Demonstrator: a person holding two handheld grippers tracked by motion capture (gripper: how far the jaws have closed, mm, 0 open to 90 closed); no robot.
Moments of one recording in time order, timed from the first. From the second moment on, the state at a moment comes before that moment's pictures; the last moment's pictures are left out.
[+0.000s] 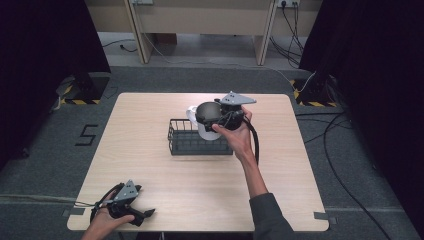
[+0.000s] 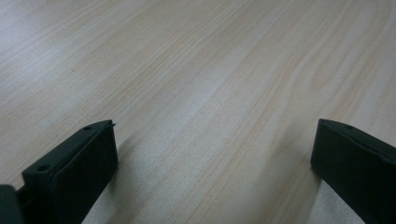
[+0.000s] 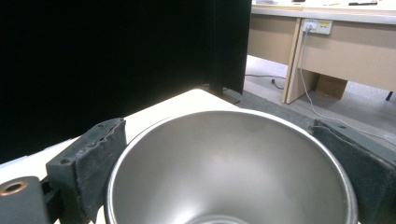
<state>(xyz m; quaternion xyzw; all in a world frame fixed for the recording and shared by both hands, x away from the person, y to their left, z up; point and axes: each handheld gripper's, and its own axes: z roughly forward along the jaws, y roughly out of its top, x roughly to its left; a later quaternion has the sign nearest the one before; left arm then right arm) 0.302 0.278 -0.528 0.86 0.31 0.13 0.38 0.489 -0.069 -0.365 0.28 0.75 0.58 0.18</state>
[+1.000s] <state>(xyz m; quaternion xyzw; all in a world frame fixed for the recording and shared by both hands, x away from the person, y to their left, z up) 0.302 0.278 -0.528 0.86 0.31 0.13 0.38 0.521 -0.051 -0.400 0.29 0.77 0.54 0.17</state>
